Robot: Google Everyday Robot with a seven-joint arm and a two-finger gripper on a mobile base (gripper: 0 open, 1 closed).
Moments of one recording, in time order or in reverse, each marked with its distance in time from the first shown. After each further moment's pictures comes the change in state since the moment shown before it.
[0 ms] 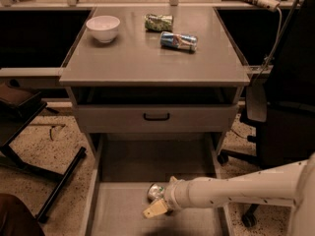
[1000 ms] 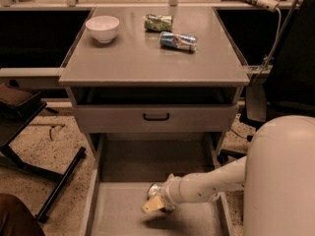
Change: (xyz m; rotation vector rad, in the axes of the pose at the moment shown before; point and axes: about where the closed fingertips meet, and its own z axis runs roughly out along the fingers) arm 0.005 -0.024 0.039 0.054 0.046 -0.006
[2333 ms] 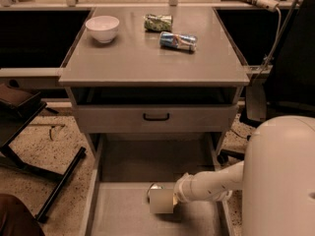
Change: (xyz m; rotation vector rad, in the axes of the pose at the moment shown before) arm 0.031 -0.051 -0.008 0.084 0.048 0.054
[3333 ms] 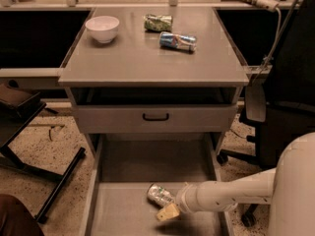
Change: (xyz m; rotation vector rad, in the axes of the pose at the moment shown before) arm 0.028 0.028 -0.016 -0.078 -0.010 -0.014
